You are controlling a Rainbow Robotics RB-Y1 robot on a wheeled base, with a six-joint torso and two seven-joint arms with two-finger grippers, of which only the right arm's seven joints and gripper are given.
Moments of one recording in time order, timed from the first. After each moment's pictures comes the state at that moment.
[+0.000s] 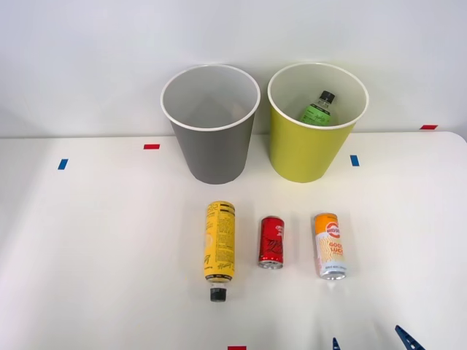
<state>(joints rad) 1.07 -0.34 0.33 -2.07 -0.04 -0.41 1.63</state>
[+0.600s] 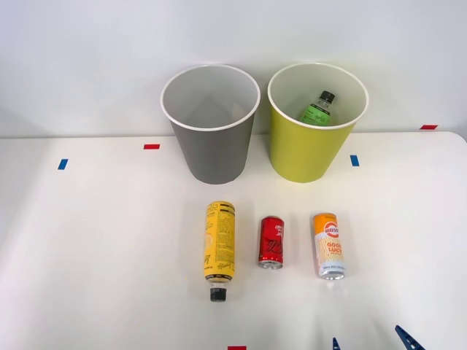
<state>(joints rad) 1.07 -0.34 0.33 -2.07 -0.04 -0.41 1.63</state>
